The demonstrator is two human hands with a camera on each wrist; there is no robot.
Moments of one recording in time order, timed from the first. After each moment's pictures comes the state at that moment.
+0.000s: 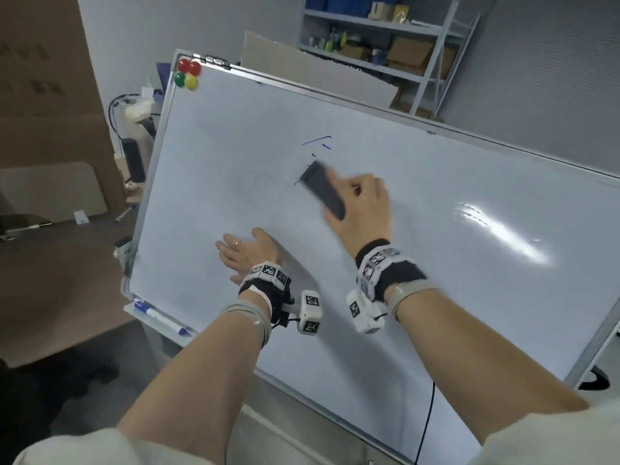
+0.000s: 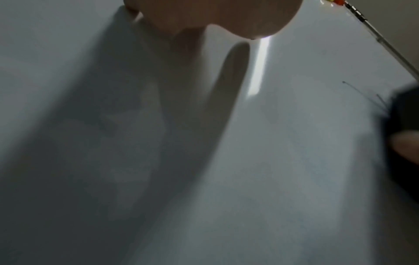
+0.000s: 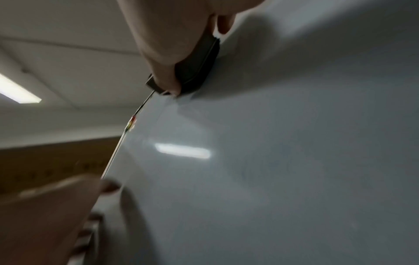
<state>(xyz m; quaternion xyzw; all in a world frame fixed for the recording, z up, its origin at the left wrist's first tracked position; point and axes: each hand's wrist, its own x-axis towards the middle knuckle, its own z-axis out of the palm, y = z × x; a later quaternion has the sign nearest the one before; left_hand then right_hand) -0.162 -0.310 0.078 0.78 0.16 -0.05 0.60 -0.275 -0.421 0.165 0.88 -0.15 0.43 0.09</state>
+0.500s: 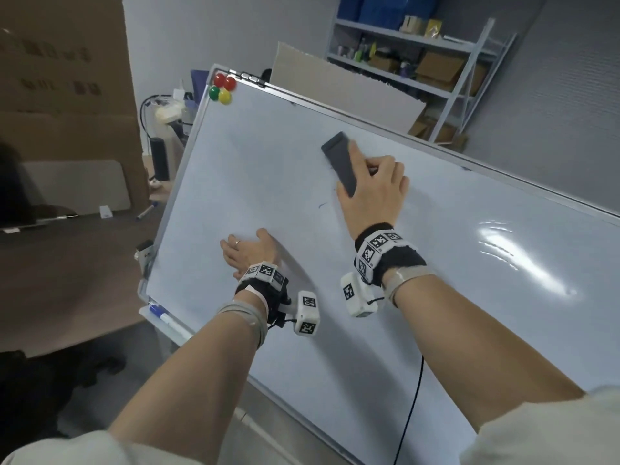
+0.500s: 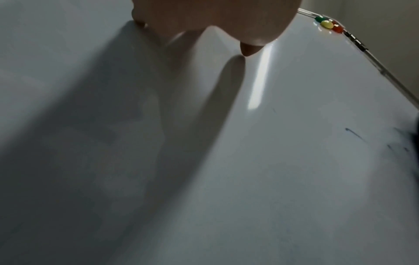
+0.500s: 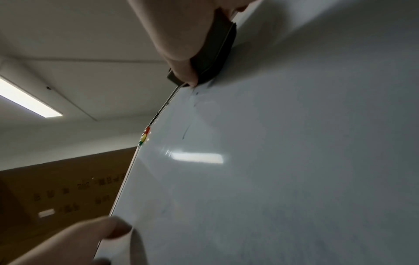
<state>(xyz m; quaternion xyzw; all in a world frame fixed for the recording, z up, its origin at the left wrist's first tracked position) -0.115 -0.298 0.098 0.76 0.18 -0.05 0.63 -0.207 -0.417 0.217 0.86 -0.23 0.45 0.11</state>
